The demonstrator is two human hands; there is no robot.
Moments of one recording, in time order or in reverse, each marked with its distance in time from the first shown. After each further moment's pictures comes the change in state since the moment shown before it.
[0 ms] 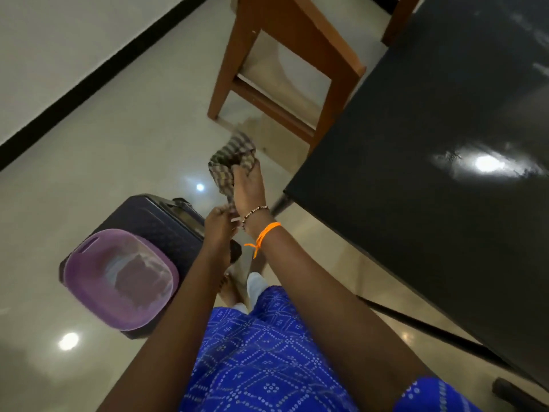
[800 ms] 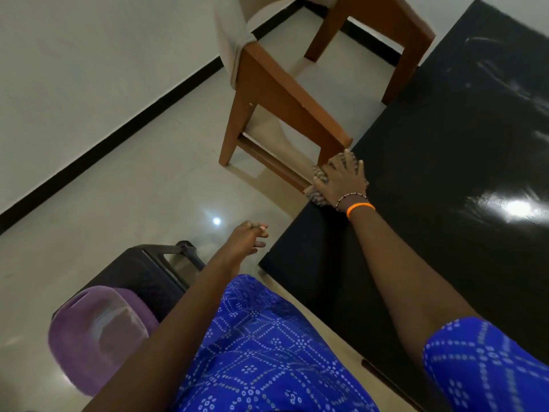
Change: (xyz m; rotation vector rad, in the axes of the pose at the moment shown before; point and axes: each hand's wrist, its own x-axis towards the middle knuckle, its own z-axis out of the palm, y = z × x) left_hand 0.013 0.081 0.107 0.445 -0.267 0.045; right_hand 0.209 -0.019 -0.203 -1.375 -0.004 -0.412
